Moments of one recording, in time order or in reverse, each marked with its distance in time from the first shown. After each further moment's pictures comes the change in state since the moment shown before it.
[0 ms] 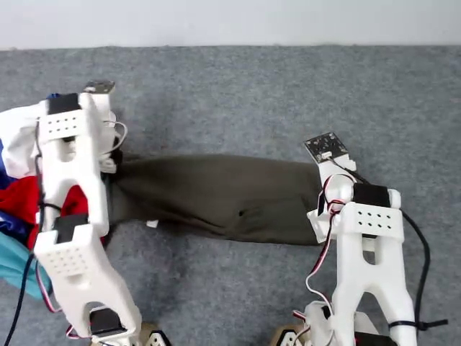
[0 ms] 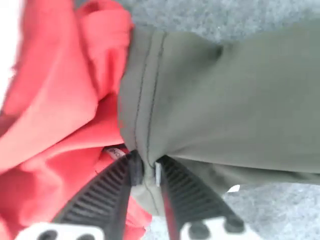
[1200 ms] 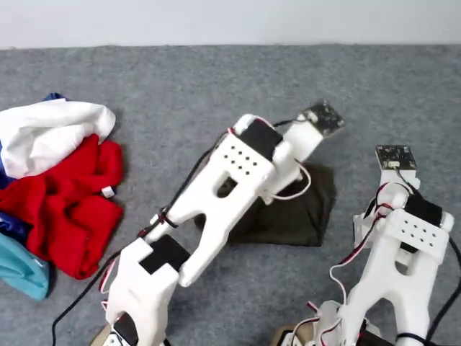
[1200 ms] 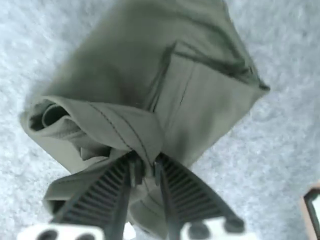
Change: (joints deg) left arm 54.0 -0.4 -12.2 -0.5 2.5; right arm 20.2 0.0 0.0 0.0 -1.6
